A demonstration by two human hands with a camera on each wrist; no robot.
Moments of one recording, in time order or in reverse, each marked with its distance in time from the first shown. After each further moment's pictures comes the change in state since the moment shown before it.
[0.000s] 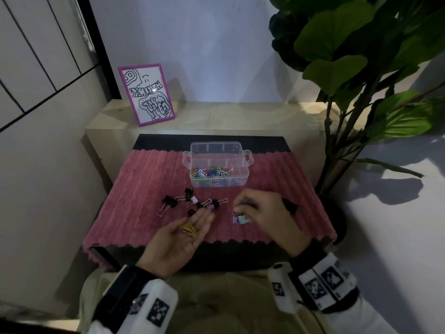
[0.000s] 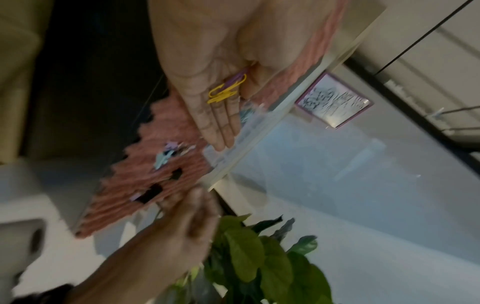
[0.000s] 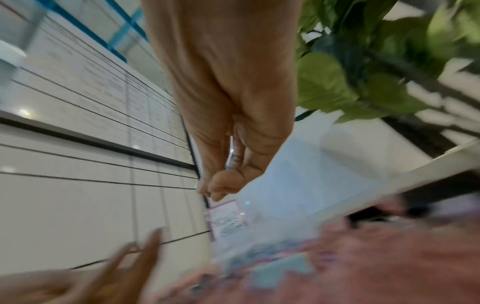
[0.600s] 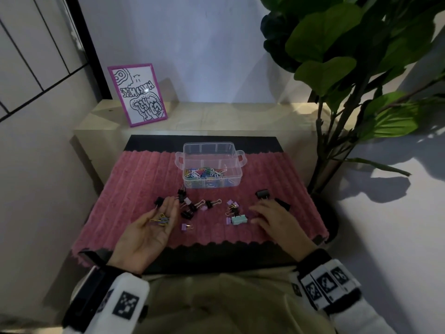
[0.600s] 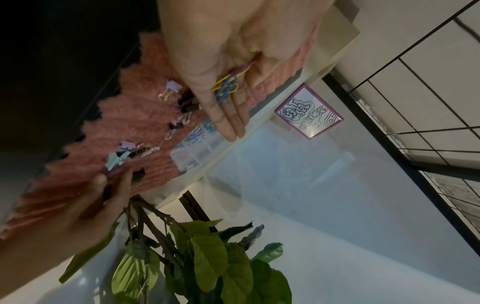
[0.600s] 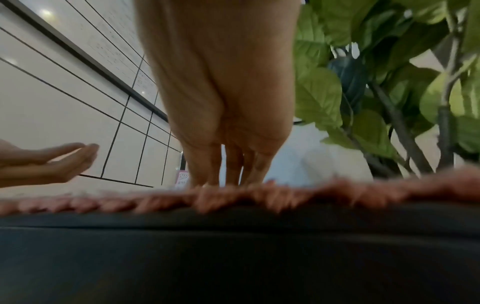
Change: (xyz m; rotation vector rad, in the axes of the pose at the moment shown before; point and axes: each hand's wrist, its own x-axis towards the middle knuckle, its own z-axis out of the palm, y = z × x) left_hand -0.008 0.031 -0.001 -0.098 0.064 0.210; right_hand -0.018 0.066 -0.009 -0.476 -0.075 0.077
